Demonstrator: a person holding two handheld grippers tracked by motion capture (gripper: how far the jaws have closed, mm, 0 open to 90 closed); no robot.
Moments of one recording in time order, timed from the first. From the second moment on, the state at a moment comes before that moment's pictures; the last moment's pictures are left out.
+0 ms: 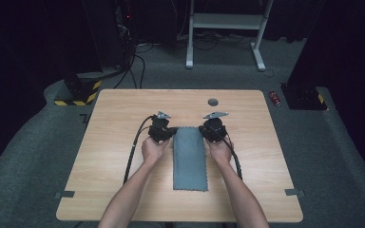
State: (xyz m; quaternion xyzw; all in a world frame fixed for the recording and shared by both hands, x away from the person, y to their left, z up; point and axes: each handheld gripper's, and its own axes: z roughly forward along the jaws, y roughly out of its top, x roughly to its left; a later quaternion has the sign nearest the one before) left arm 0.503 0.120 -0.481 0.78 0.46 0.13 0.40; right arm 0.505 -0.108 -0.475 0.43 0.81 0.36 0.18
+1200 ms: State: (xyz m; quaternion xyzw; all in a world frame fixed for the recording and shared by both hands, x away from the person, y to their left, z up) left arm 0.461 0.125 -0.478 0.80 0.41 0.13 0.42; right arm 0.466 -0.126 -0.477 0.39 0.81 0.40 0.15
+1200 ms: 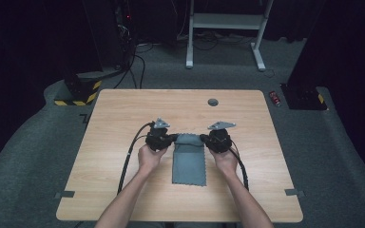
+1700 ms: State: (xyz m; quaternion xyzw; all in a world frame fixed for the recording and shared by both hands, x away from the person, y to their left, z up) left arm 0.450 0.125 -0.480 0.81 0.40 0.12 0.42; right arm 0.453 -0.129 -0.477 0.39 0.81 0.41 0.15
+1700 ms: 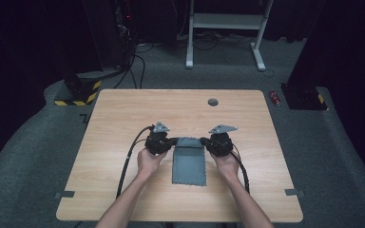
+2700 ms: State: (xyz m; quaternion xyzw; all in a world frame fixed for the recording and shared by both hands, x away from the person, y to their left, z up) left arm 0.418 0.126 -0.482 0.81 0.37 0.12 0.43; right arm 0.423 -0.138 -0.479 0.36 0.82 0.42 0.14
